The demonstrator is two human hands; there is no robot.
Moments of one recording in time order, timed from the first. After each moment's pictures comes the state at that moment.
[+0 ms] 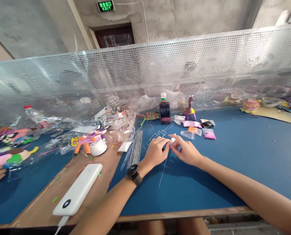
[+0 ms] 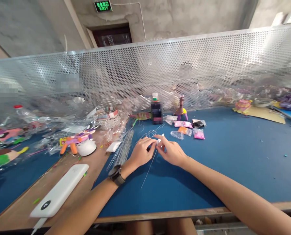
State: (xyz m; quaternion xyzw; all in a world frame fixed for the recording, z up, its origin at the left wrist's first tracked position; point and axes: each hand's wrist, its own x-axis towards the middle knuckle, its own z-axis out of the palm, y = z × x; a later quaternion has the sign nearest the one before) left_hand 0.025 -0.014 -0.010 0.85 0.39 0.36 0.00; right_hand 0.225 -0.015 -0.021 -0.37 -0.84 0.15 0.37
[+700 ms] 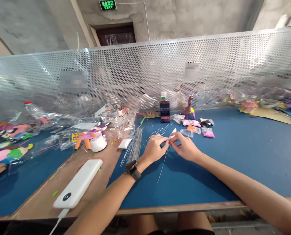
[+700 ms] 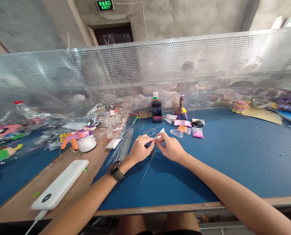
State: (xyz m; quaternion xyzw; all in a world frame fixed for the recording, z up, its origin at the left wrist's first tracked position) left_hand 0.023 -0.014 -0.011 0.83 0.38 0.41 0.01; right_hand 0.222 -0.013 -0.022 -0.38 -0.82 0.17 0.40
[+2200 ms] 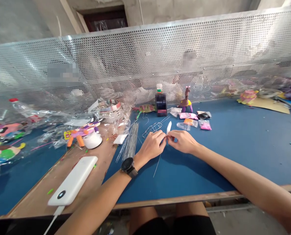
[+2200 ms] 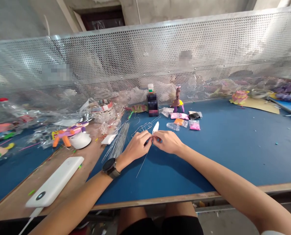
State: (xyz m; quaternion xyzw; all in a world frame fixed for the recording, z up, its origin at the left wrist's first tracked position) left_hand 0.026 -0.024 -0.009 0.88 0.38 0.27 -0.06; right_hand 0.230 -0.011 -0.014 -0.36 -0.87 0.06 0.33
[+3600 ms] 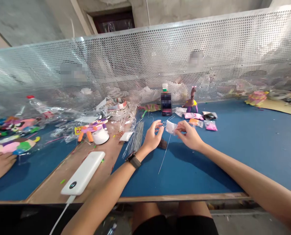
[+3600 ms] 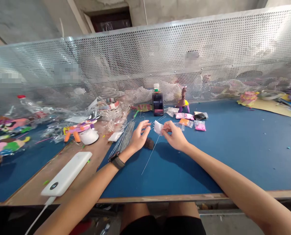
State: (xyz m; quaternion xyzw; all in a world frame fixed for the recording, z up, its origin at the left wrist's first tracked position) left_hand 0.014 0.003 -0.022 0.68 0.46 0.51 0.26; right_hand 0.231 0.000 -0.018 -0.38 -0.74 0.30 0.47
